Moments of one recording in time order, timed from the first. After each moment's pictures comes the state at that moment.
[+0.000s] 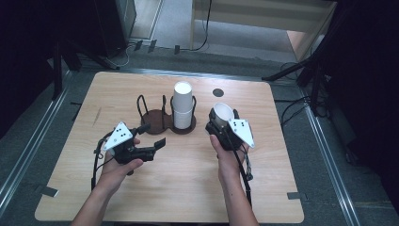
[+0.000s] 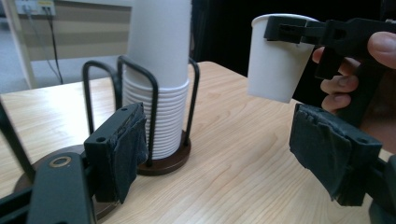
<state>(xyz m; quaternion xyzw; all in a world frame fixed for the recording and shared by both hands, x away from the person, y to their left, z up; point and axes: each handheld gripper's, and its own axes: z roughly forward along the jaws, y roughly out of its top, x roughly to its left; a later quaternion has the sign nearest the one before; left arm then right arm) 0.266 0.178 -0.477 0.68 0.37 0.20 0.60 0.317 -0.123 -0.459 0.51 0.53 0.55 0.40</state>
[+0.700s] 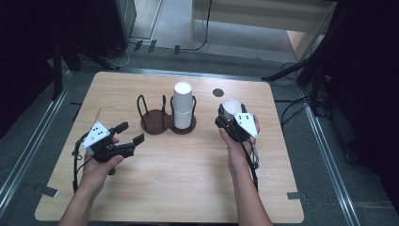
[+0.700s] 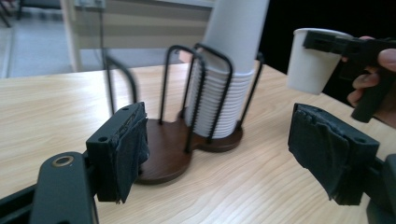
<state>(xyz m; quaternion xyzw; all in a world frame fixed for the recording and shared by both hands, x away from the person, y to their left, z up) 0.263 0.233 -0.487 0.66 0.43 0.24 0.57 0.361 -0.151 -0.484 0.49 0.55 0.52 0.44</state>
